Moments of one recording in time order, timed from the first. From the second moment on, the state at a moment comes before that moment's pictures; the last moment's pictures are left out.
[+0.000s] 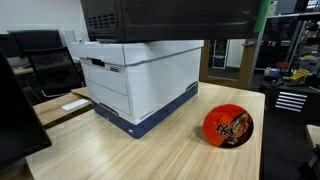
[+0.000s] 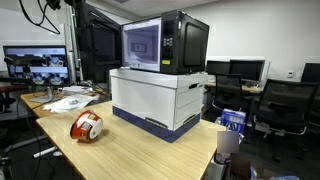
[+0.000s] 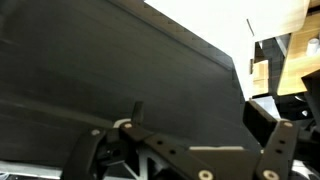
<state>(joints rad) -0.17 -0.57 0.32 -2.20 -0.19 2.17 0.66</state>
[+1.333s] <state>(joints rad) -0.15 -0.33 -0.03 -2.13 -0.07 2.52 0.37</state>
